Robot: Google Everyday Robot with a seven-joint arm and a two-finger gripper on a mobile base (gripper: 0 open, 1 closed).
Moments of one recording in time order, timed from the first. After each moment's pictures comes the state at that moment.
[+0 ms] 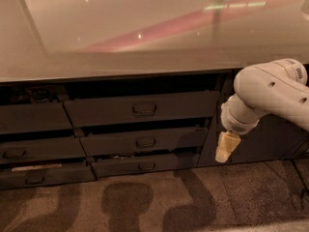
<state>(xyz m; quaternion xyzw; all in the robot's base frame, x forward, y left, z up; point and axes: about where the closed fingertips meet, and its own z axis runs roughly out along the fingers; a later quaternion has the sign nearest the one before) 0.524 -0.227 0.718 -0.59 0.79 -0.06 0.13</state>
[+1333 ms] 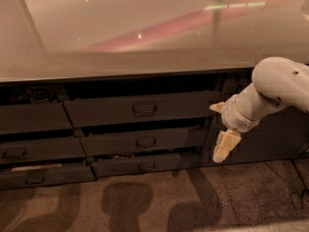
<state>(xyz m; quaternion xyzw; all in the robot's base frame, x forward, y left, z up) 0.524 -0.202 0.715 -0.65 0.73 0.06 0.19</state>
